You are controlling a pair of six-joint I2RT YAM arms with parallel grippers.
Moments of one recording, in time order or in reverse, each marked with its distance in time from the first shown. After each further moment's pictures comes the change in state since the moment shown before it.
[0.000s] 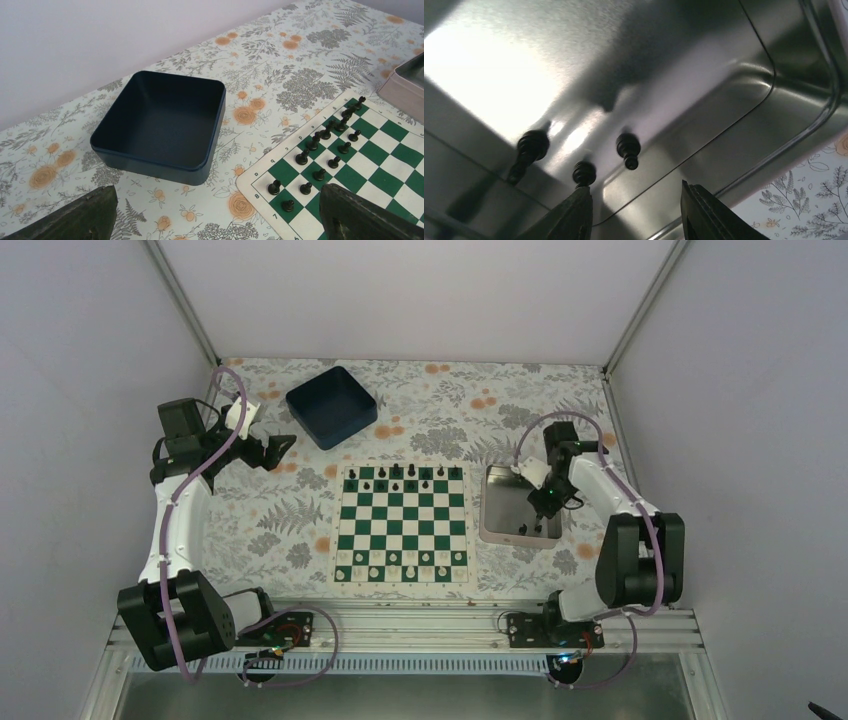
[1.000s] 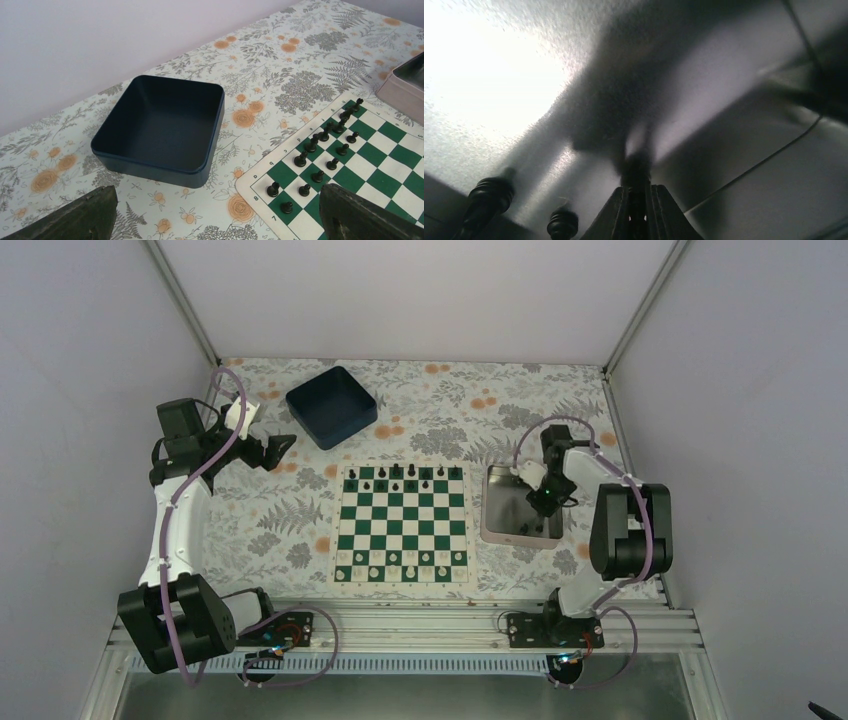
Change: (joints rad) left arm 0.000 -0.015 0.000 0.000 0.006 0.000; right arm -0.038 0.175 -0.024 0.121 0.002 0.011
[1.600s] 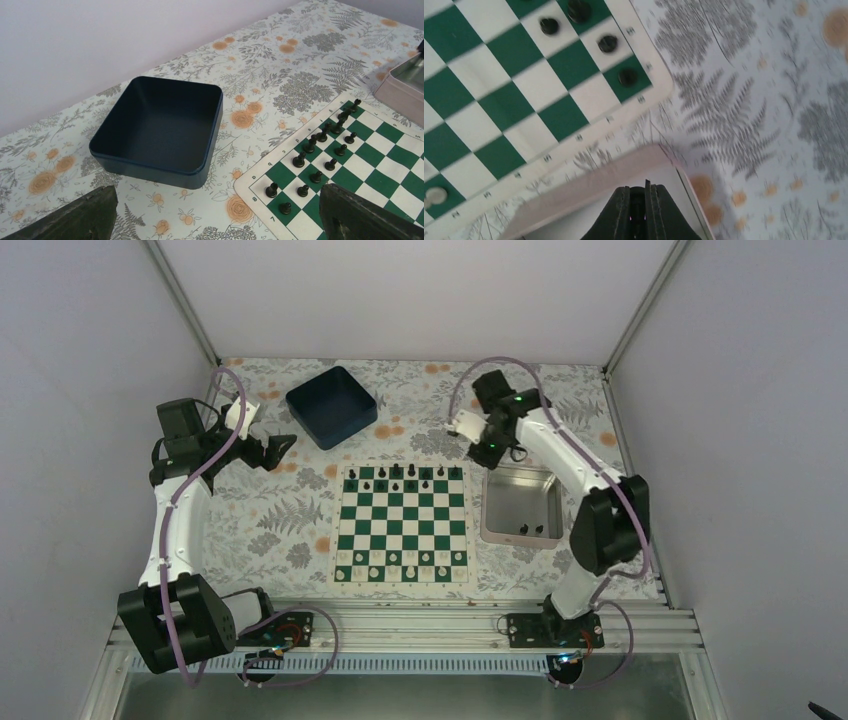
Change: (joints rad) left arm 0.000 0.000 0.000 0.000 0.008 0.000; right arm 0.371 0.052 0.516 -0.214 -0.091 0.070
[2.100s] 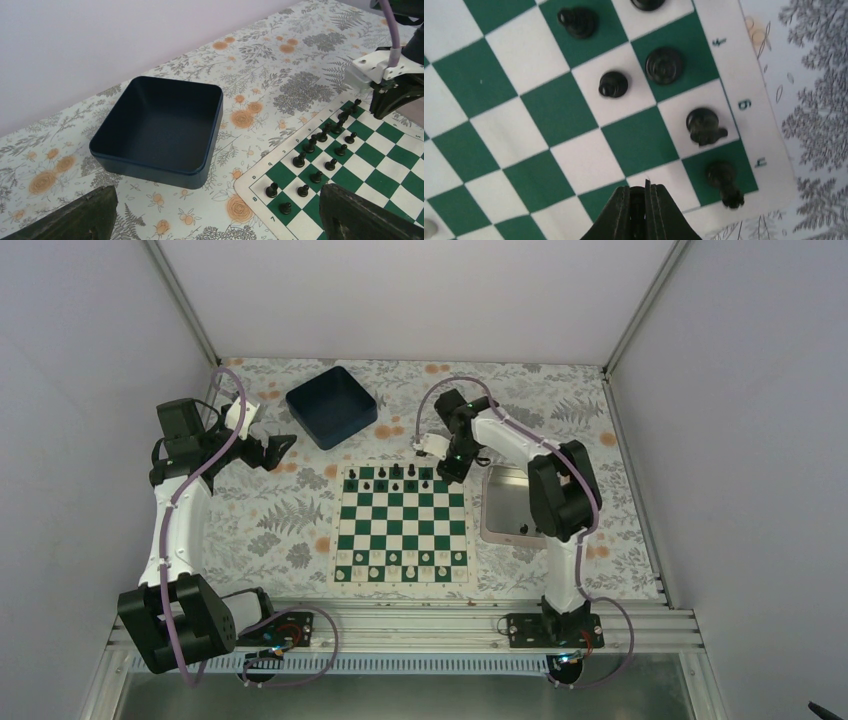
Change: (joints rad) left arm 0.000 0.000 0.000 0.000 -0.001 0.000; right arm 0.122 0.332 0.100 0.034 -0.146 0.003
